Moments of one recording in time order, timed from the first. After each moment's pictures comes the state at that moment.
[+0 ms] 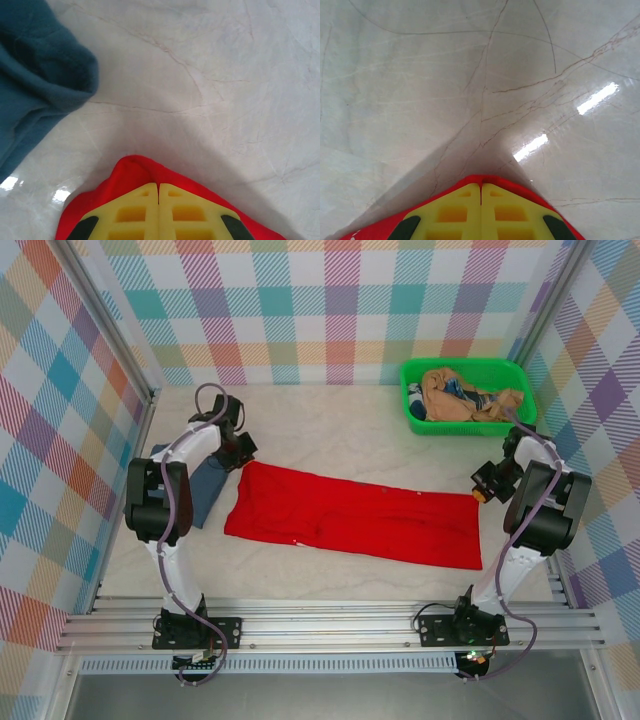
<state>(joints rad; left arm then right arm) -0.12 1.98 1.52 -0.76 0.11 -0.70 -0.35 1.90 1.32 -0.97 -0.18 0.50</state>
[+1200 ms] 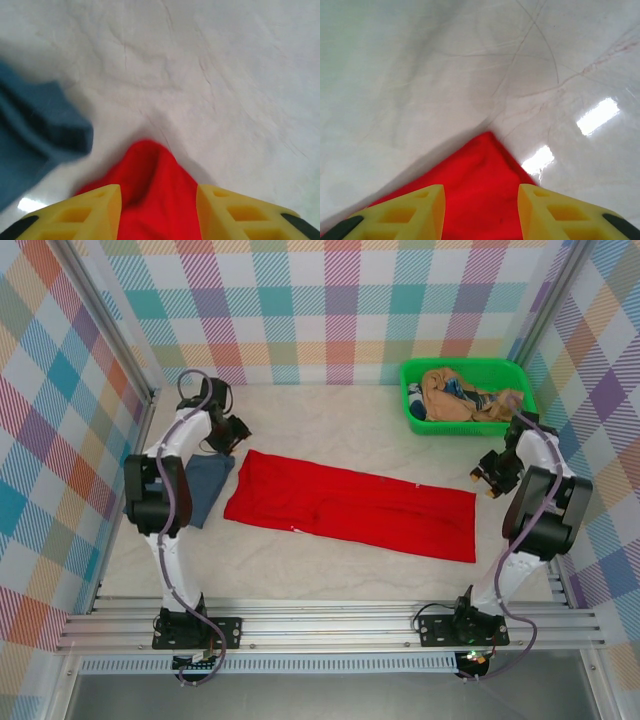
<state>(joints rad) -0.09 2.01 1.69 -0.81 0.13 -0.79 -0.30 1.79 1.37 -1.00 -0.14 0.54</state>
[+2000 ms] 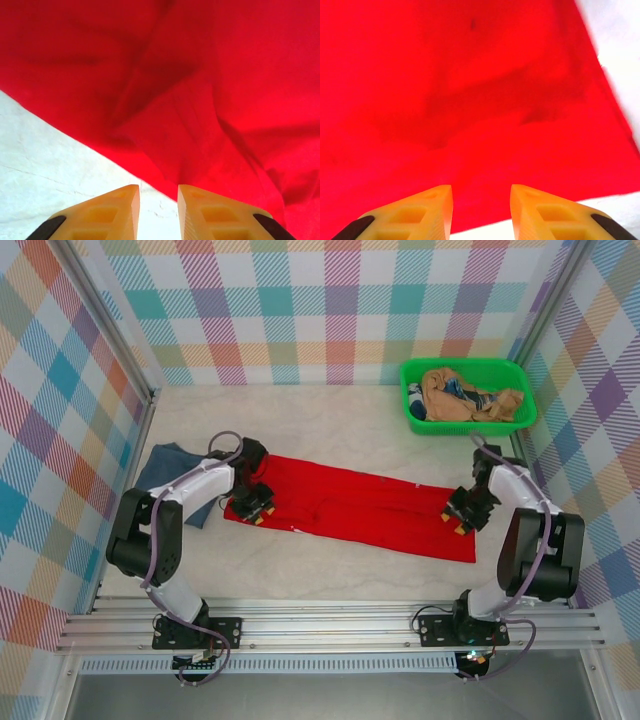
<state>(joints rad) -0.34 1.68 1.10 -0.85 0.16 -1.06 -0.14 1.55 1.00 -1.01 -0.19 0.64</state>
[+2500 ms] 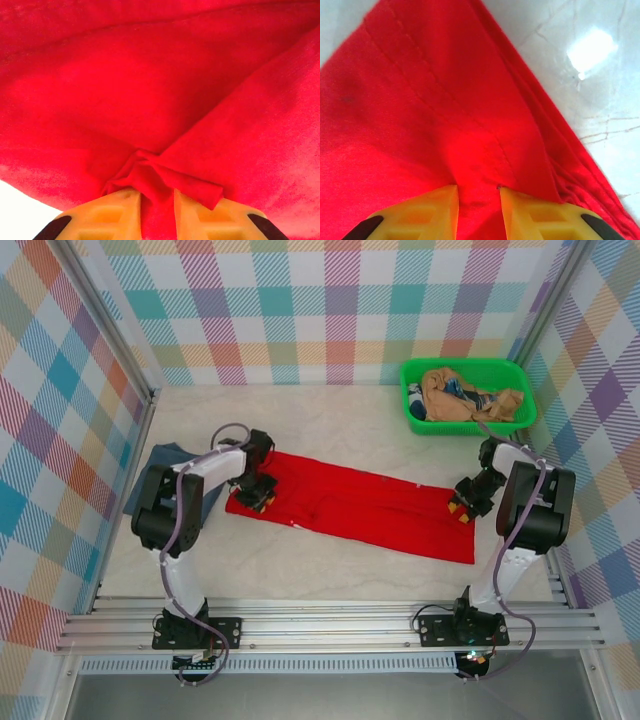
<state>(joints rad) -0.31 1.94 1.31 -0.86 0.09 -1.17 -0.22 1.88 1.19 -1.02 -0.19 0.62</state>
